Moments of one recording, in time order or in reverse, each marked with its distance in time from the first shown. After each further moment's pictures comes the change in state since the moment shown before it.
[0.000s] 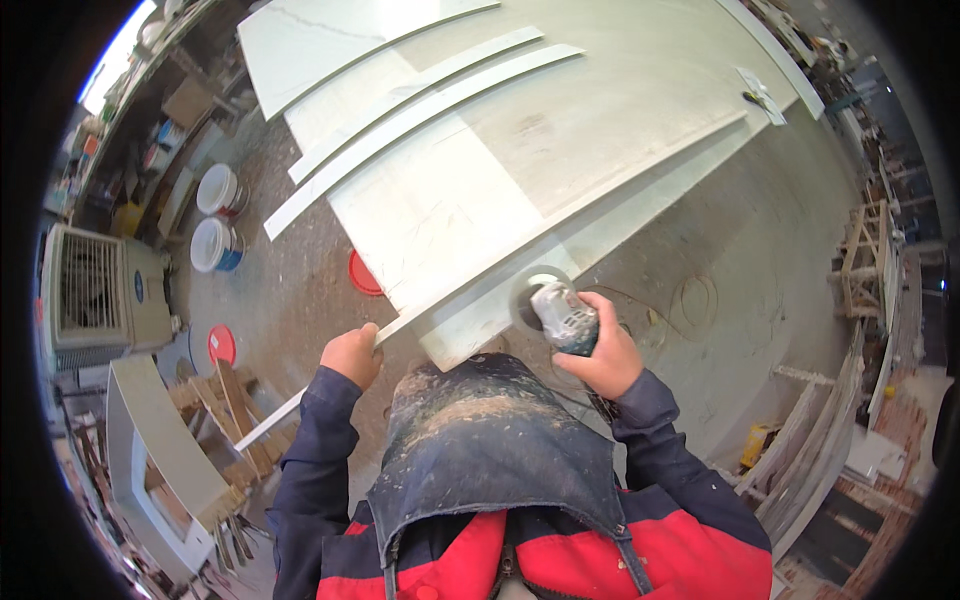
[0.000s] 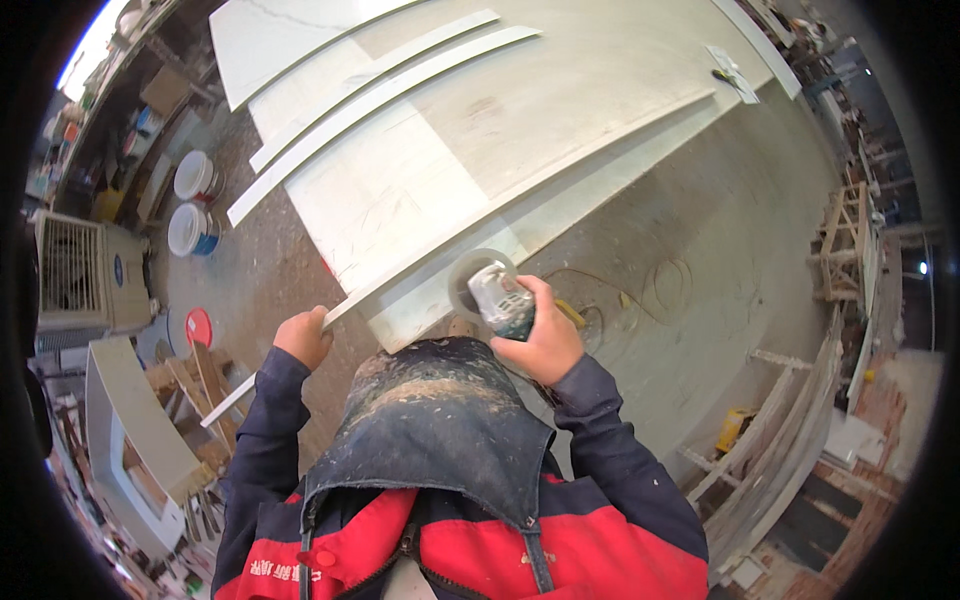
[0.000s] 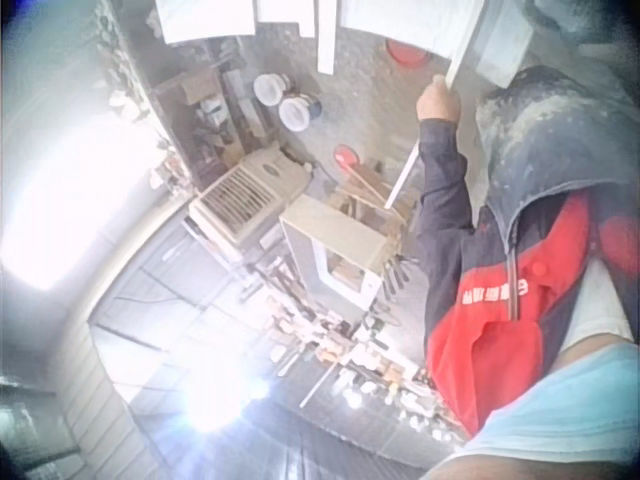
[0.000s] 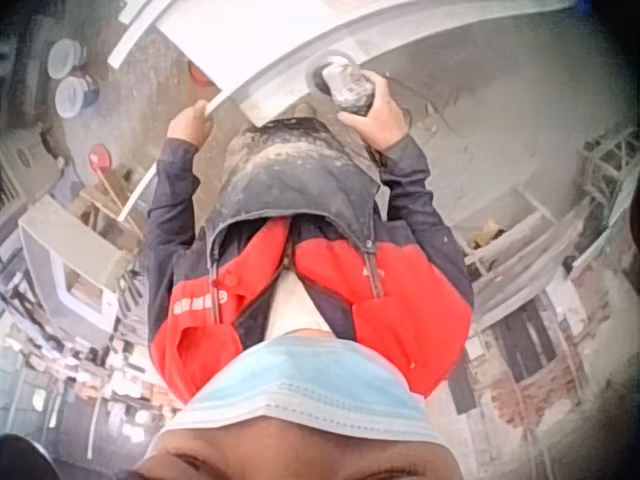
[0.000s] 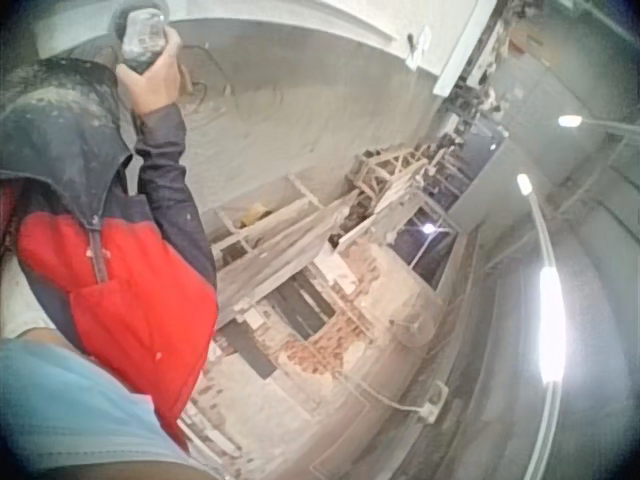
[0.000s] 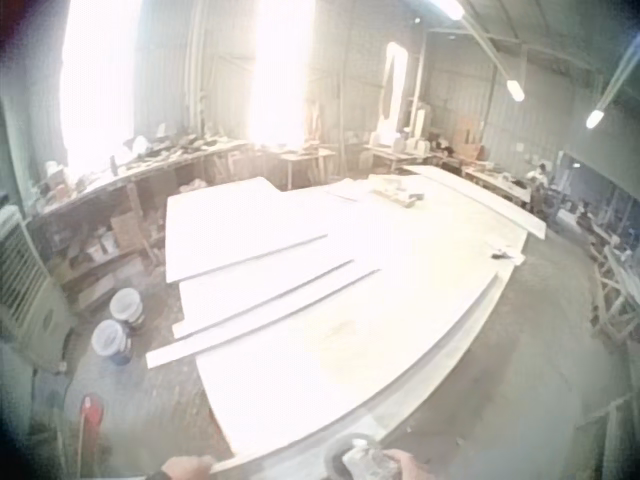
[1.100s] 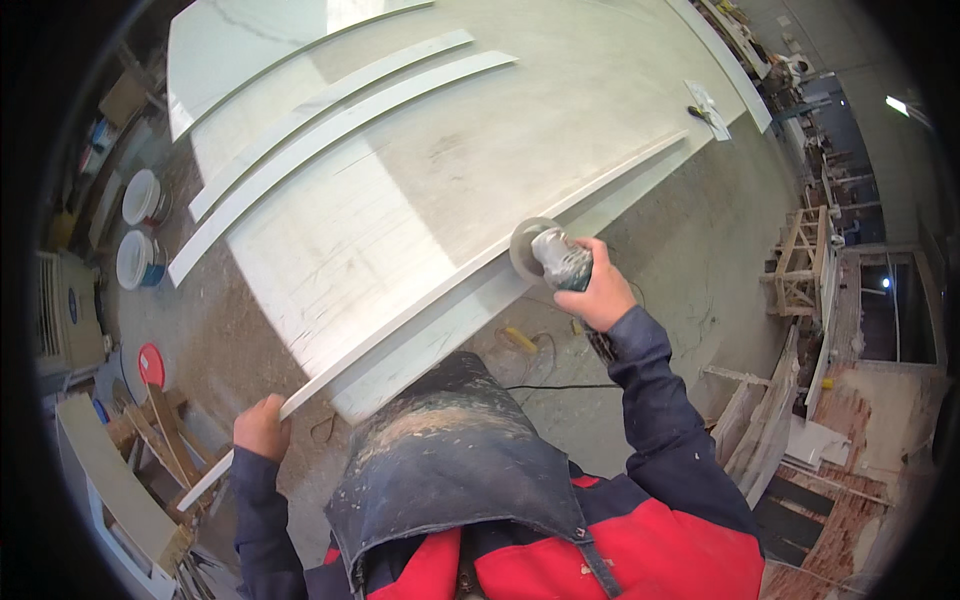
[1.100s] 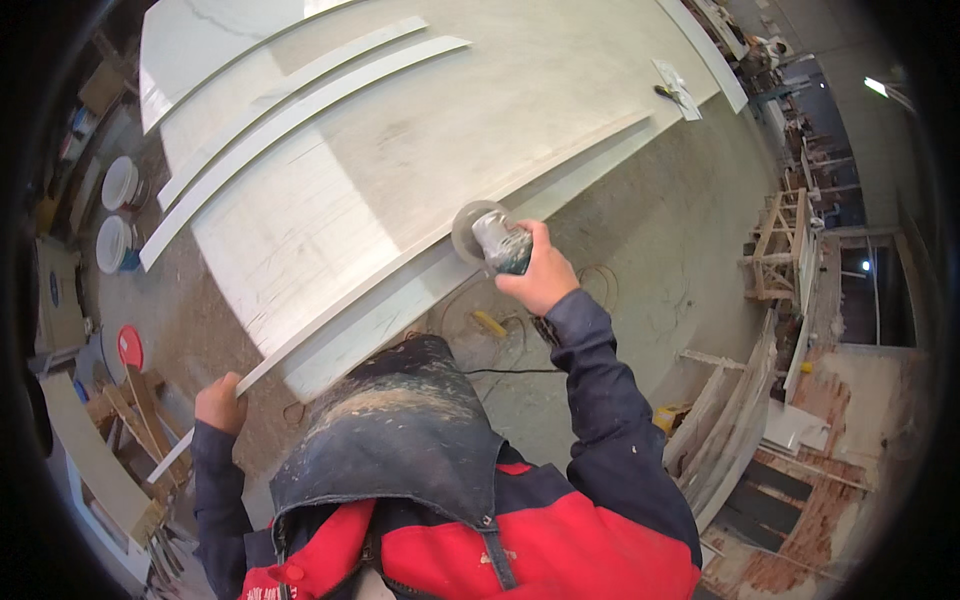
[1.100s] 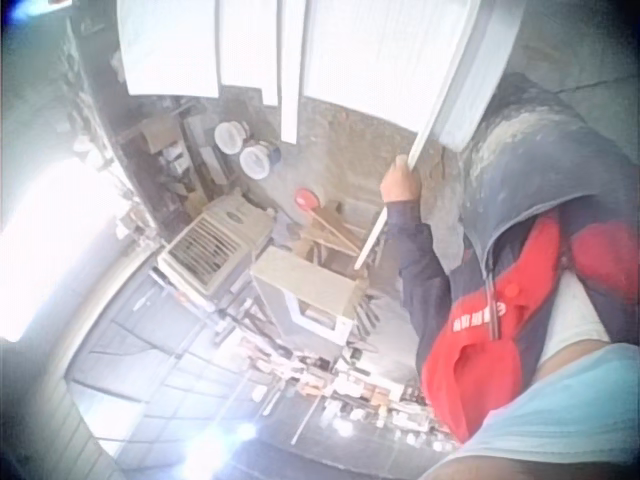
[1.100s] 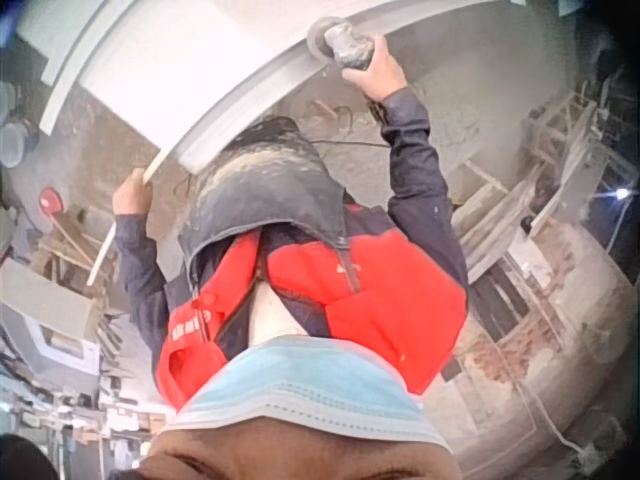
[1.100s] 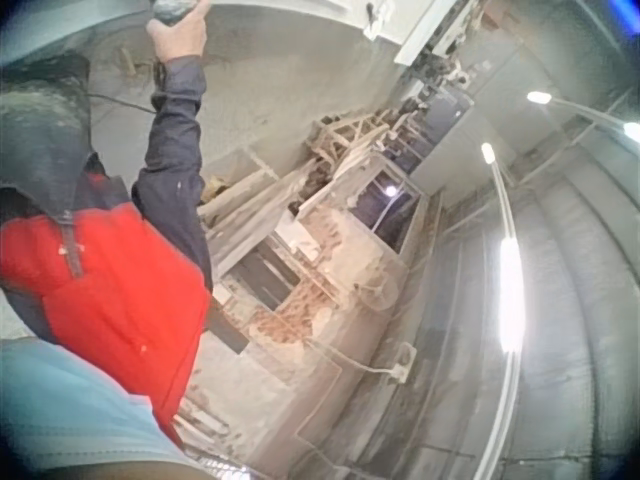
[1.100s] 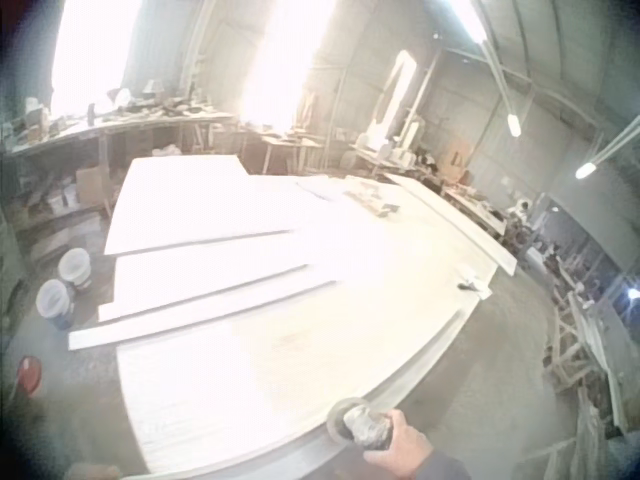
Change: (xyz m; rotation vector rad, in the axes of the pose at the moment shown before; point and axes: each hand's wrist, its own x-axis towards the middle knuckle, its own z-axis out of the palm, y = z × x) left_hand -0.030 -0.004 0.017 -0.023 0.135 -0.065; right_hand 0.130 0.062 -0.136 -0.363 0.046 0.115
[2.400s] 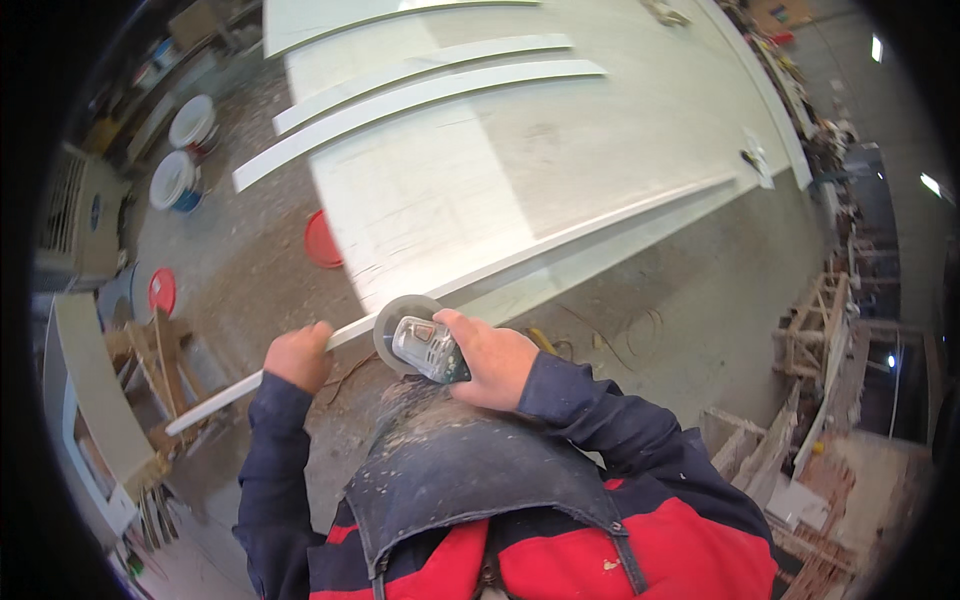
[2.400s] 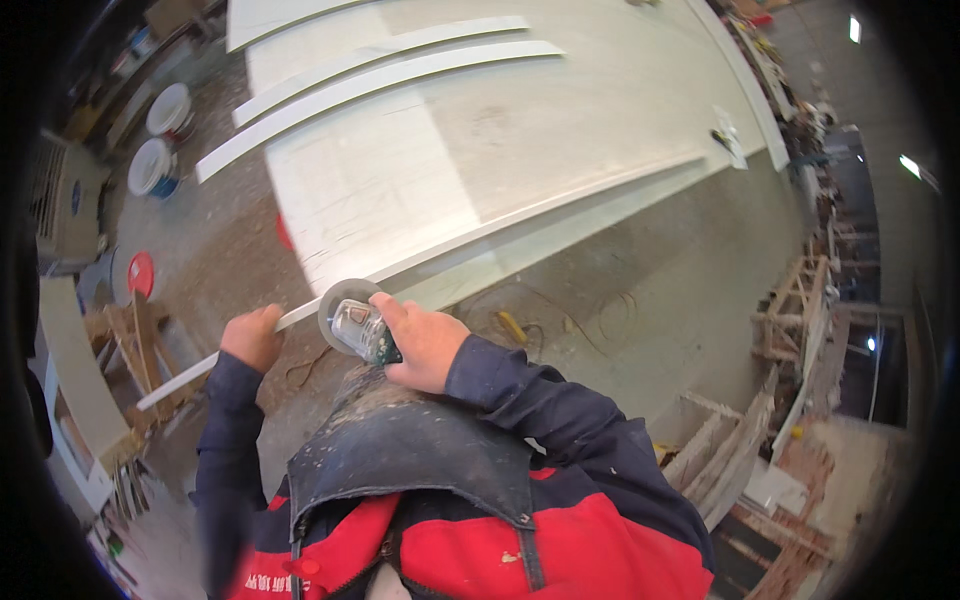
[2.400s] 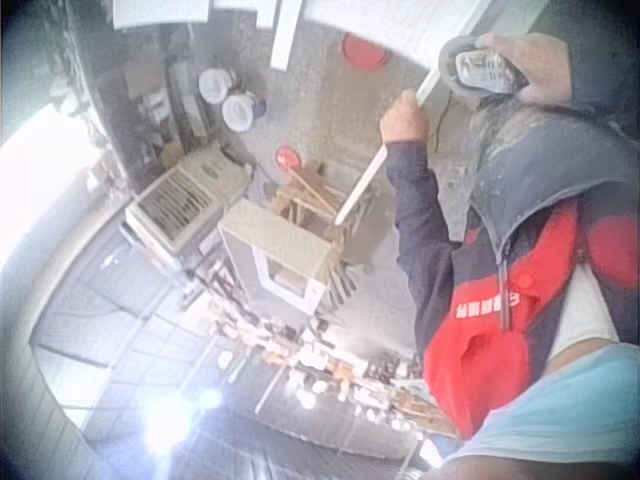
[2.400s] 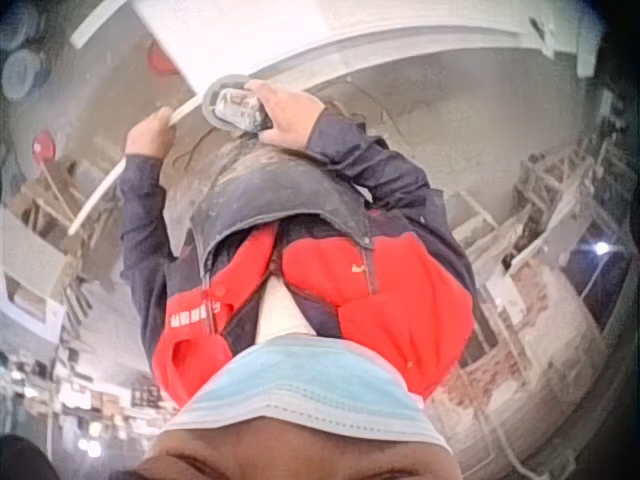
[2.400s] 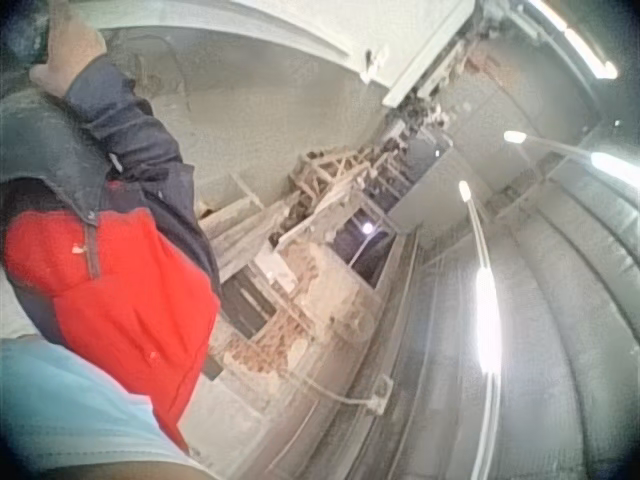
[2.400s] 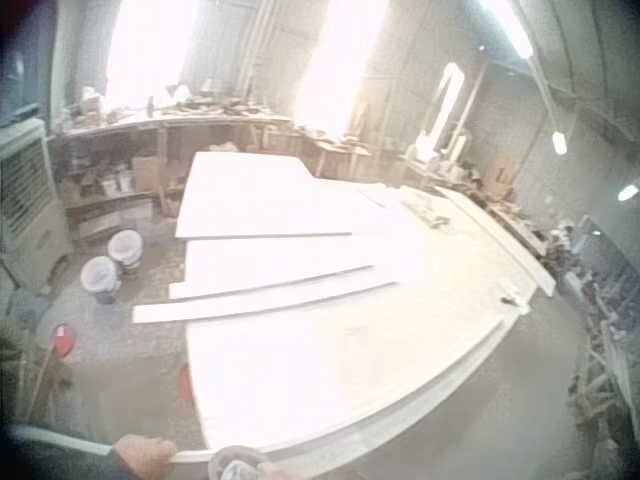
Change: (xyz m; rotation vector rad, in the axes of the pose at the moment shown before) left_hand 0.003 0.003 0.009 -0.030 0.089 0.062; right_hand -0.091 -0.178 0.125 -0.039 -0.613 -0.529
